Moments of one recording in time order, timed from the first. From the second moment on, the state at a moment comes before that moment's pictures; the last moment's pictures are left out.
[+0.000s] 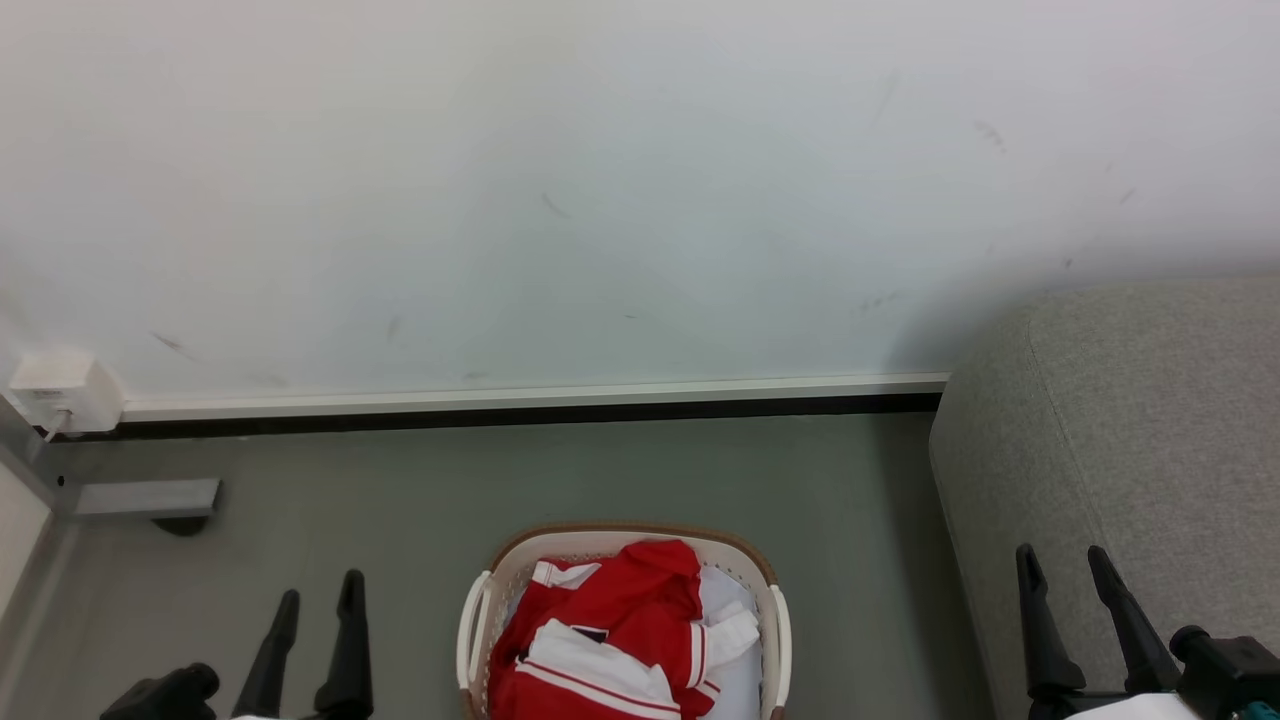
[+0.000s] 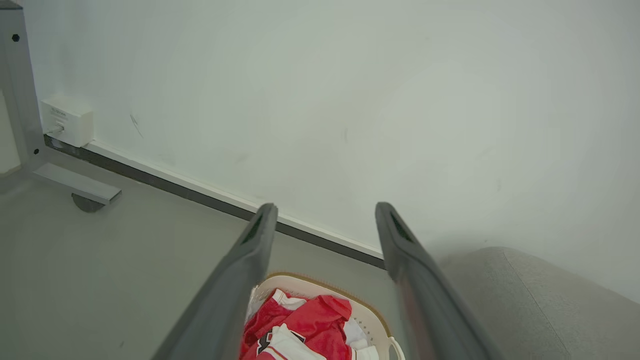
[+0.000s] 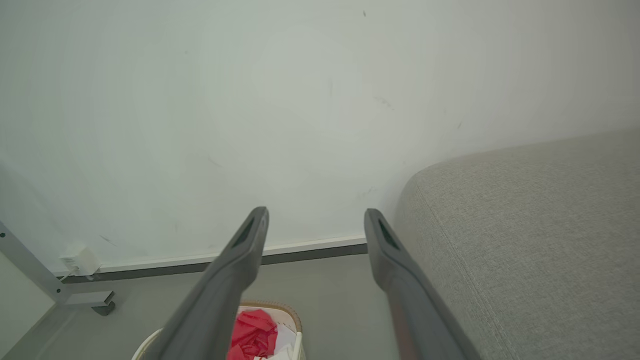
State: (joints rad) left arm 0.00 0.04 0.07 0.20 -0.47 -0.13 -0.16; right arm -0.04 -0.04 0.03 0.21 0.35 0.13 -0.17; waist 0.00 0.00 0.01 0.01
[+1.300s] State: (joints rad) left arm 0.02 0.05 0.09 0.21 -0.15 -0.13 -0.25; right arm -0.02 -0.05 0.03 0.25 0.18 0.13 -0.25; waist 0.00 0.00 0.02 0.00
